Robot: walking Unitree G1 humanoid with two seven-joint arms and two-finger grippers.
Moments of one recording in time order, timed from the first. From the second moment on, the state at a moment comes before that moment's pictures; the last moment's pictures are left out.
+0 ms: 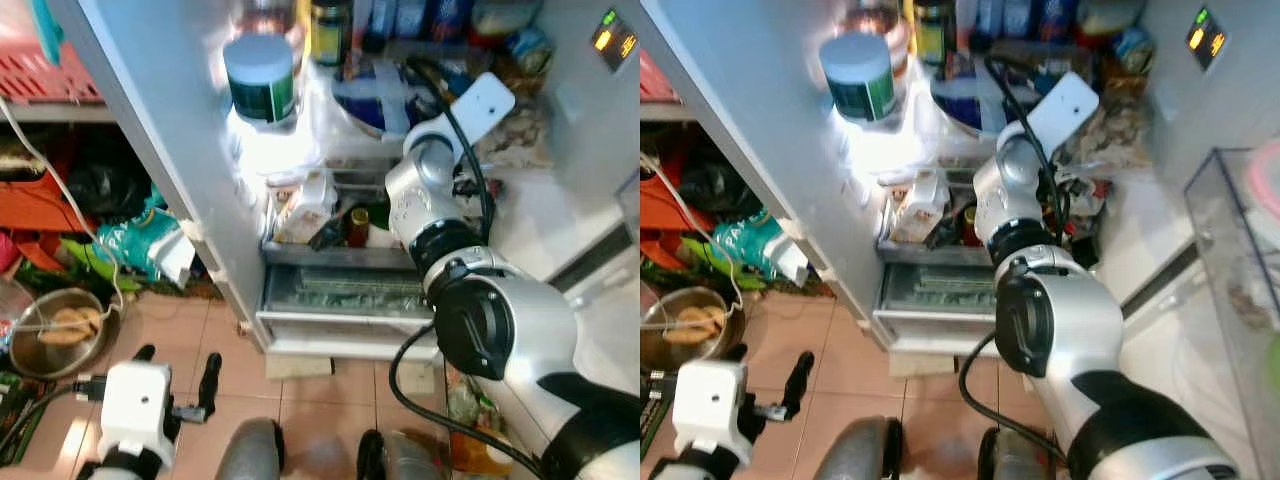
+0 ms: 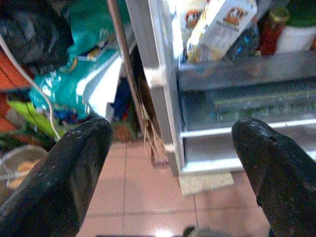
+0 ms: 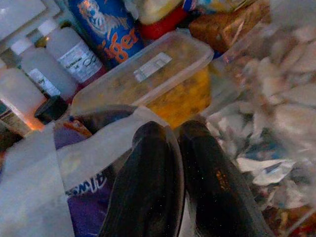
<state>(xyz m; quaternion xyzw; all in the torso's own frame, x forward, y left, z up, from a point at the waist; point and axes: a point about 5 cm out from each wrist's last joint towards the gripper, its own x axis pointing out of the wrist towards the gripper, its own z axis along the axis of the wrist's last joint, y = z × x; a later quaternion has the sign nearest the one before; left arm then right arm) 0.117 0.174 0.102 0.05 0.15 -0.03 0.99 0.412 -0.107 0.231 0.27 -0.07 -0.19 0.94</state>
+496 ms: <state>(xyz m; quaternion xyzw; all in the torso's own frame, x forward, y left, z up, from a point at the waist) 0.097 0.153 0.111 0.02 0.16 -0.03 0.99 0.411 -0.089 0.255 0.23 -0.10 -0.19 0.95</state>
